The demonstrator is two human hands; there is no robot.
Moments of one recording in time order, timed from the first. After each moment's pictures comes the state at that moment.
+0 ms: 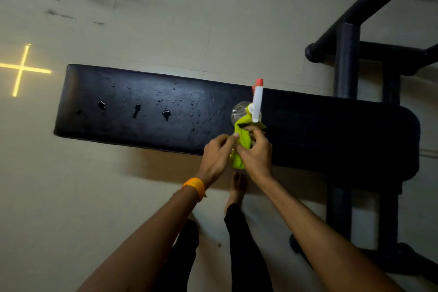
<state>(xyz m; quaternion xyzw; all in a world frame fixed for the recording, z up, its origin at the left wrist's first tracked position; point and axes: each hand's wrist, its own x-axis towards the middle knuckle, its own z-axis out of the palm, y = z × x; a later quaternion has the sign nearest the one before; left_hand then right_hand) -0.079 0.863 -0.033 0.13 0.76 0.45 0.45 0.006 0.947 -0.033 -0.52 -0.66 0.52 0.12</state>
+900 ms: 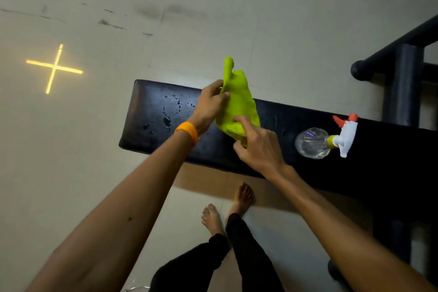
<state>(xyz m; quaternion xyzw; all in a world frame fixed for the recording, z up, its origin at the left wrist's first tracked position) -0.345 0.837 -0.006 0.14 0.73 0.51 0.42 -0.177 0.887 -0.004 -0.24 -0.94 0.25 0.07</state>
